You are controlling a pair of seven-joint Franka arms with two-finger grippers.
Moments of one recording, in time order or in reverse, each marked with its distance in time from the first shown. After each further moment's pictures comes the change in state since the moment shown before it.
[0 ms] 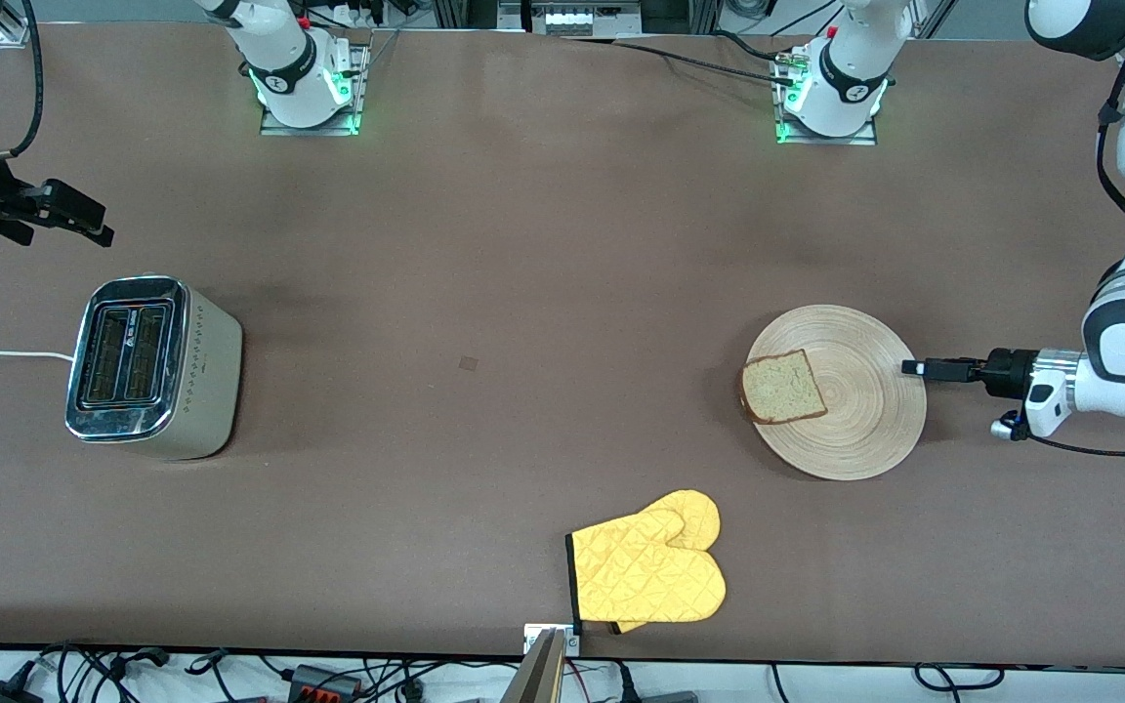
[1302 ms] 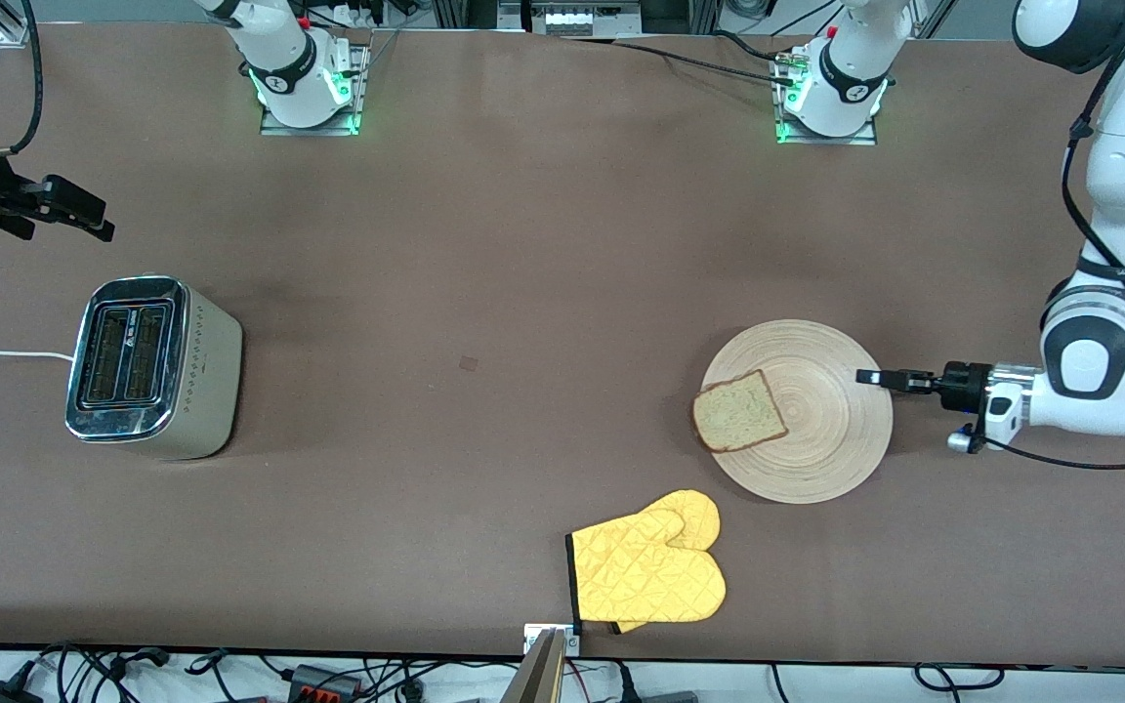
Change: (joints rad) left arm -0.040 0.047 -0.085 0.017 -0.178 -0.011 0.023; right arm -0.001 -0.002 -0.001 0.005 0.000 -0.027 0.002
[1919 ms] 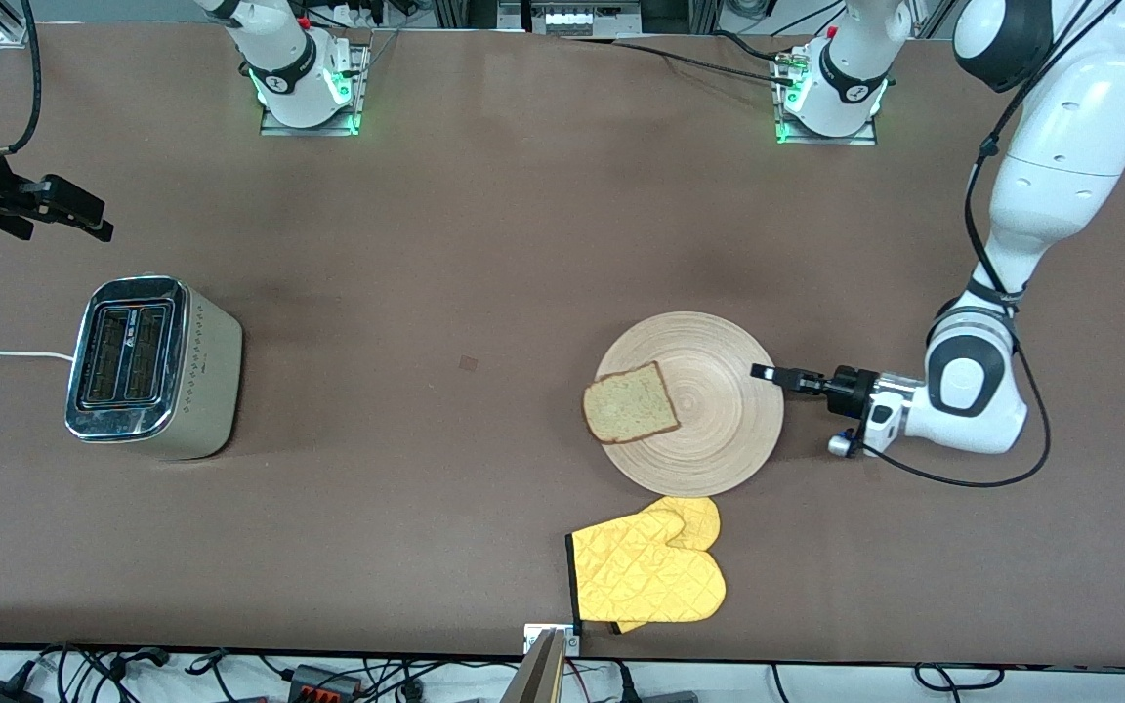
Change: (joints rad) left arm -0.224 0.044 -0.007 0.000 -0.210 0.004 -0.002; right arm 0.000 0.000 0.000 0.002 0.000 0.000 0.000
